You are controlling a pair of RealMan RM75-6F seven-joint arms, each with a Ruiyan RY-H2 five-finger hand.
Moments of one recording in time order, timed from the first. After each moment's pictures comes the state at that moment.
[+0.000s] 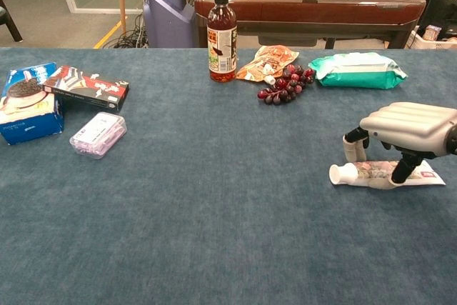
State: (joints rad) left arm -0.12 -1.20 -0.06 -1.58 1.42 1.46 0.16; right arm 0.62 -1.42 0.04 -1.39 -1.34 0.81 -0.35
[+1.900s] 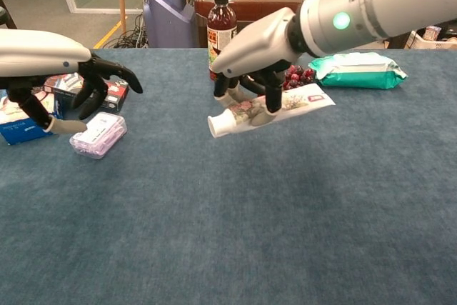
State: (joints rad) left arm -0.72 -1.13 -0.10 -1.67 1.65 0.83 0.03; right arm 1.38 -1.26 0.03 -1.67 -0.80 0.47 -0.68
